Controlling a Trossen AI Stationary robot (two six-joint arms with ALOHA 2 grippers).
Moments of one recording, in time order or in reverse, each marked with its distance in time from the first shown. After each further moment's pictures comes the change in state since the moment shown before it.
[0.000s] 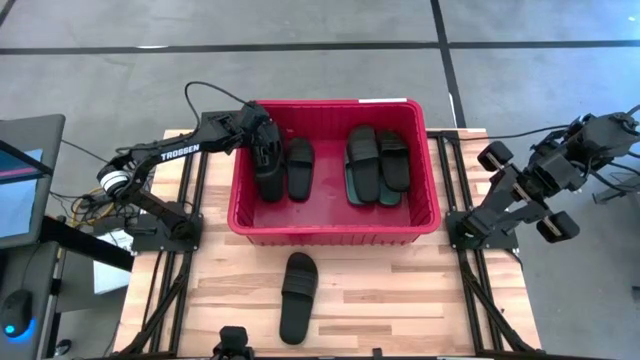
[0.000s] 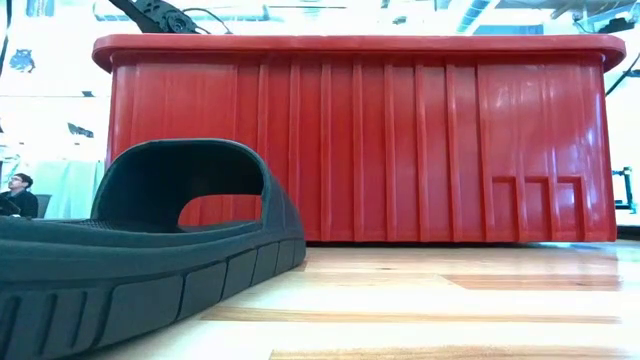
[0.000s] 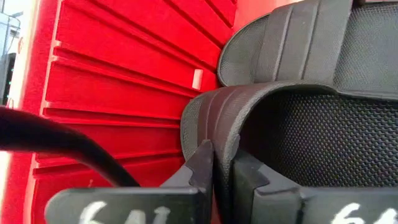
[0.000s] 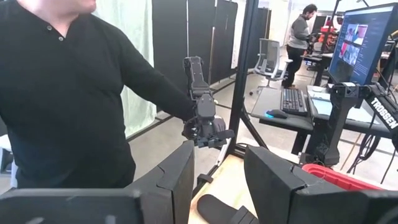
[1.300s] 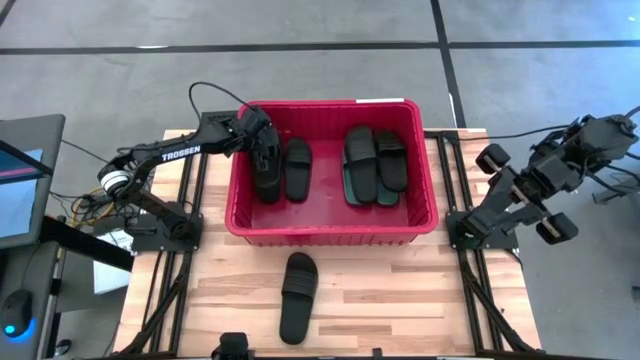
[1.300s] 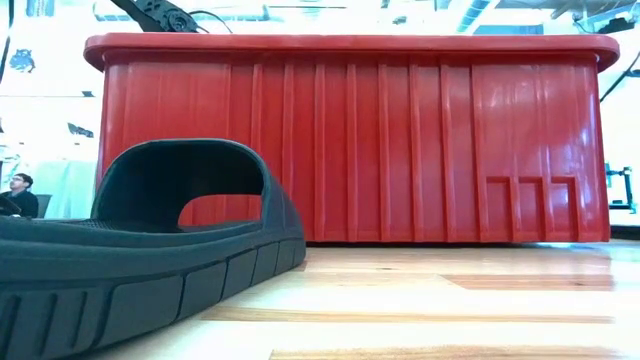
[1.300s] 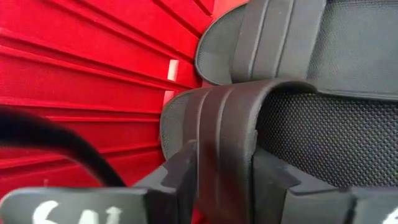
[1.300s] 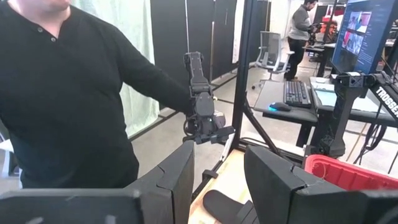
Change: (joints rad) left arm -0.029 0.002 0.000 -0.088 -0.003 -0.065; right arm 0.000 0.008 0.000 -0.012 -0.001 0.046
